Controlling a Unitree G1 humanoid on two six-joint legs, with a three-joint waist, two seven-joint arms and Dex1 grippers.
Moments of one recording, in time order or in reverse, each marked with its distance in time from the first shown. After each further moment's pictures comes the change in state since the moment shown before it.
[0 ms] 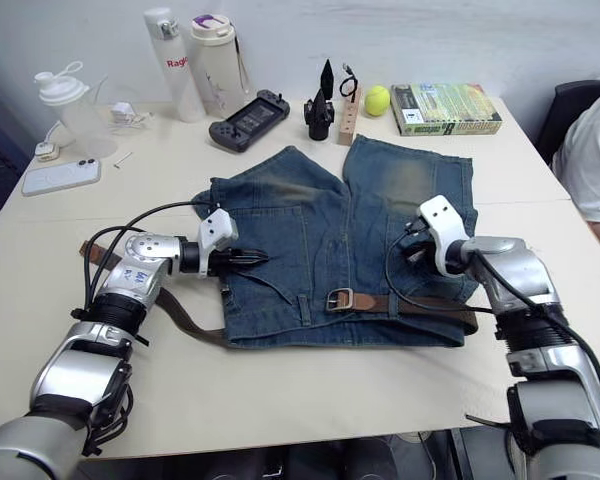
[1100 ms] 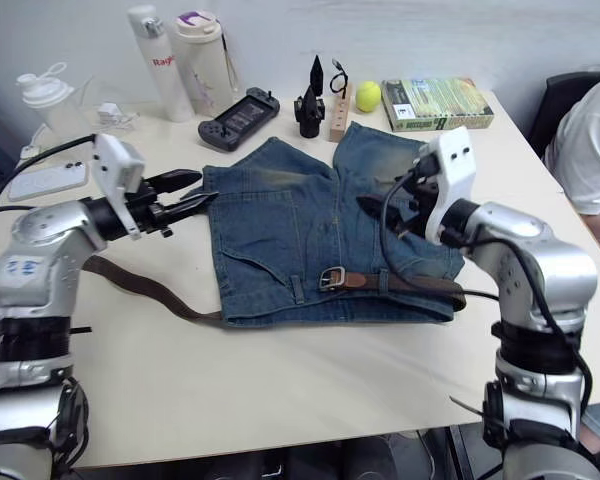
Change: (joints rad) left arm 0.278 0.197 0.408 -0.917 -0.339 0.718 0.325; right arm 0.136 0.095 -0.320 -0.782 0.348 0.327 -0.073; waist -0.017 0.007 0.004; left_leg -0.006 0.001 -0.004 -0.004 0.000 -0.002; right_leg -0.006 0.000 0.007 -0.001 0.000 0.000
